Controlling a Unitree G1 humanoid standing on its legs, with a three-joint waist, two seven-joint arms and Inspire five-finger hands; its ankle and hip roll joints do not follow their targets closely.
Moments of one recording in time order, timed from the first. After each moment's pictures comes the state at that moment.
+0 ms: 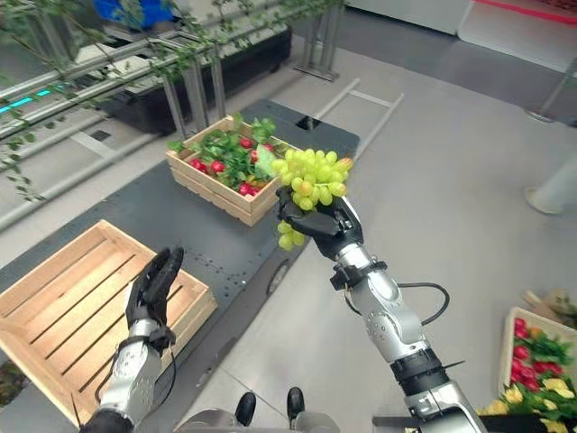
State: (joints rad) left arm -0.04 0.29 -0.15 0.51 -0.59 -0.41 0.24; right arm -0.24 -0.42 0.26 0.03 0.87 -0.05 0.13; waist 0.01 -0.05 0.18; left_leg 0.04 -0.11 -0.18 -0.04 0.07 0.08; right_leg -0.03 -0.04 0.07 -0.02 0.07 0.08
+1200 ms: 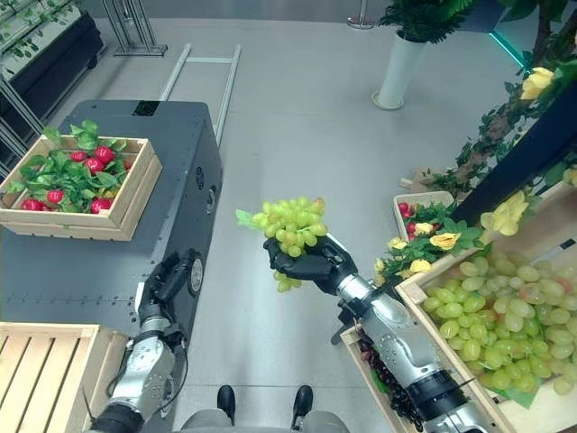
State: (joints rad) left arm -0.03 0.22 -0.19 0.49 -0.57 -0.31 0.30; right arm -0.16 -0.55 0.33 0.03 0.79 0.03 0.34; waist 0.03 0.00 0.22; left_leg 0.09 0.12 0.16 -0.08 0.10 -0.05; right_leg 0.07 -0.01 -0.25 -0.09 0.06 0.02
